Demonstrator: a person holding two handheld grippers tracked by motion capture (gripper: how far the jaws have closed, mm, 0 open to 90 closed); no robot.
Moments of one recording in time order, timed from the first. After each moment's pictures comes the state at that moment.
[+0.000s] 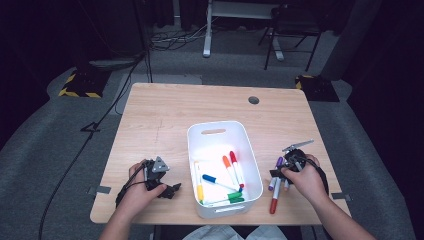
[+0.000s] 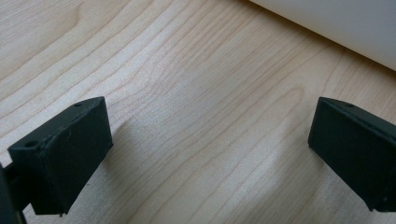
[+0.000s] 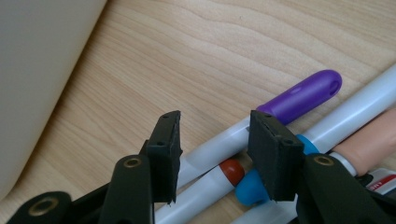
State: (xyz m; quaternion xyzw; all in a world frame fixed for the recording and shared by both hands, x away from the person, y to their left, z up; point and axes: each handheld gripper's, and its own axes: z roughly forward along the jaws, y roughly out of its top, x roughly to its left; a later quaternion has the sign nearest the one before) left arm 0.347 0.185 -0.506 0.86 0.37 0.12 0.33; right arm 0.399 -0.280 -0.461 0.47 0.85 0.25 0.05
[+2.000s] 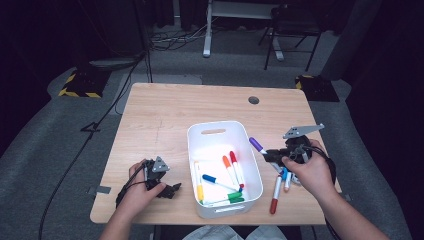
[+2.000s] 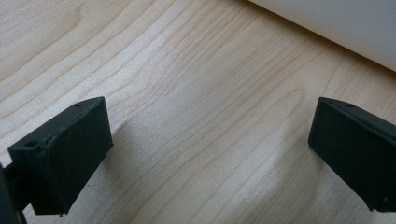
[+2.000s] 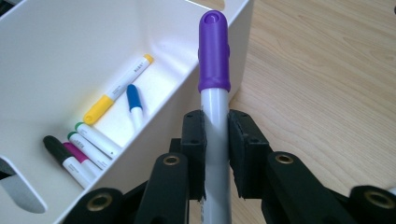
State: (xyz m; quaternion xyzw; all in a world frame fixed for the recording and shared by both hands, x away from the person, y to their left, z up) left arm 0.348 0.185 -0.505 0.86 0.37 0.12 0.33; right arm 0.369 -0.238 -0.349 0.35 0.86 0.36 0.08
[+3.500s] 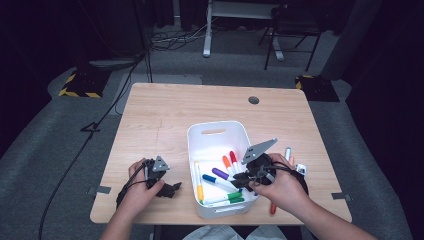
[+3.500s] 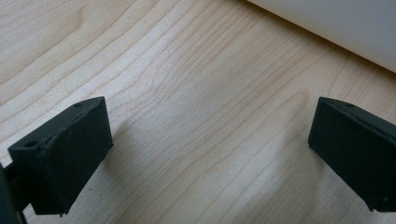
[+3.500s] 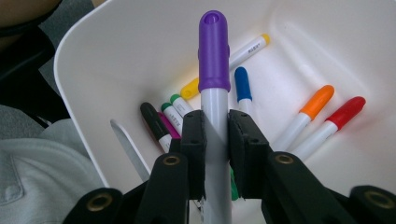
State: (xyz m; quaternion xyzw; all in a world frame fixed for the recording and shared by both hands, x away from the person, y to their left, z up) left arm 0.350 0.185 -0.505 0.86 0.37 0.12 0.33; right arm 0.325 -0.146 -0.350 0.22 0.93 0.30 0.01
